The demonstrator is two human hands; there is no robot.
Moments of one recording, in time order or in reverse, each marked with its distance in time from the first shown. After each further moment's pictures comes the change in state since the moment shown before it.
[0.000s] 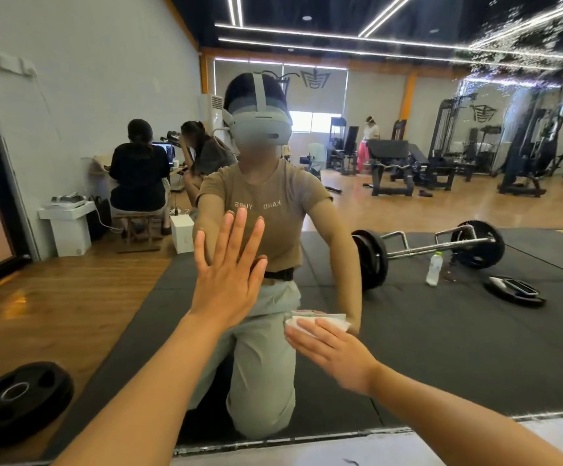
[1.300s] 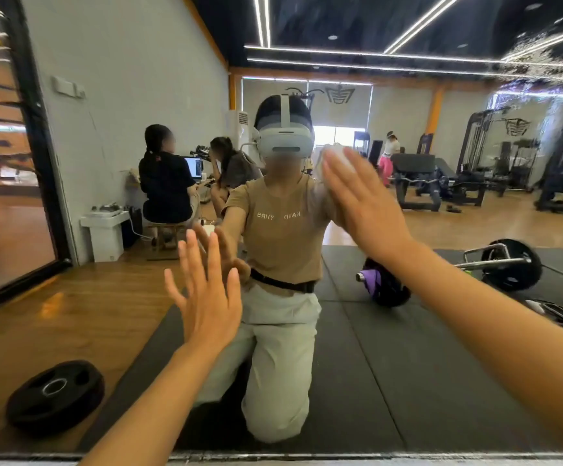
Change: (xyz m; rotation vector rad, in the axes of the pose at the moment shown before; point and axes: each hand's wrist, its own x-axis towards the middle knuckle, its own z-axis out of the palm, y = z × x) left_hand -0.032 -0.035 -0.033 -0.169 -0.053 -0.517; right_hand 0.132 0.191 -0.093 0.233 0.475 0.526
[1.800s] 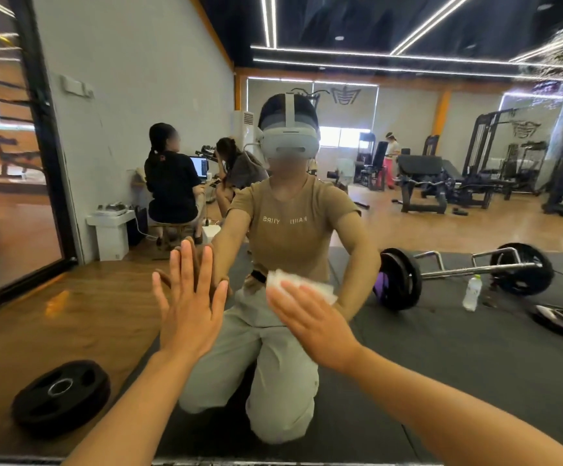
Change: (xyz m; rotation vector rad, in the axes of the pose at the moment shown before) left_hand 0.007 -0.067 -0.006 0.137 -0.127 0.088; right_hand -0.107 -0.133 0.070 0.118 -0.094 -0.280
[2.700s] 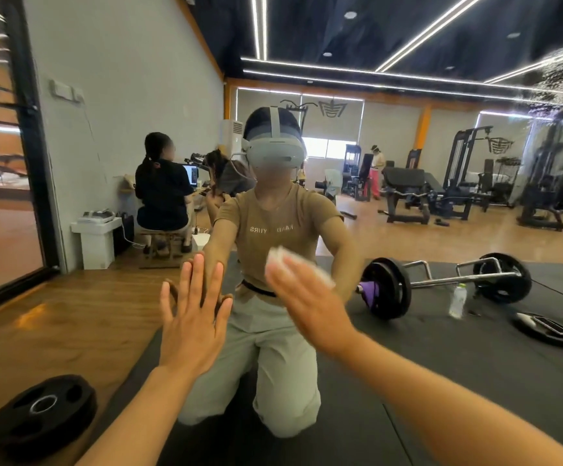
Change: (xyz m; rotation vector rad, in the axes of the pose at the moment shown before) left_hand -0.003 -0.018 0.001 0.116 0.084 0.155; right_hand 0.055 0.005 -0.022 0.165 0.068 0.153
